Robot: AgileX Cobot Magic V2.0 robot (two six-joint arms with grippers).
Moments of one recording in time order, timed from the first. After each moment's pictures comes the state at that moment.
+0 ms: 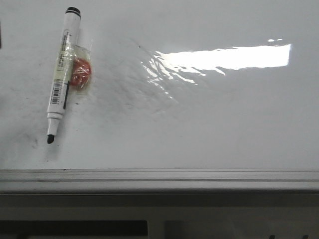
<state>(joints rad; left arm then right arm) -0.74 0.70 -0.30 -0.11 -0.16 -0.01 0.02 0.21 -0.27 -0.05 0.46 0.03</state>
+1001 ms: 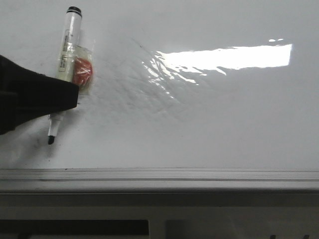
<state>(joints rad) -0.78 1.10 -0.30 -0.09 -0.44 -0.03 0.03 0.21 -0.27 -0.04 0.49 0.03</state>
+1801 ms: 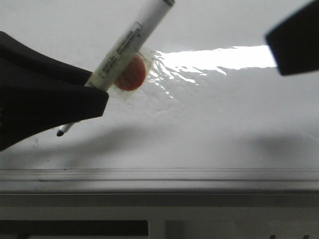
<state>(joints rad) -0.78 1.09 -0.30 0.50 -0.55 -0.04 0.87 0.72 -0.59 0.01 0.43 -0.05</state>
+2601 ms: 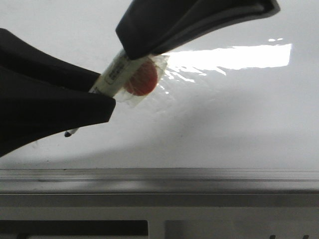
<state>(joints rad) -0.78 1.09 -0.30 0.61 -0.59 -0.03 0.92 1.06 -0.79 0.11 0.35 -0.05</state>
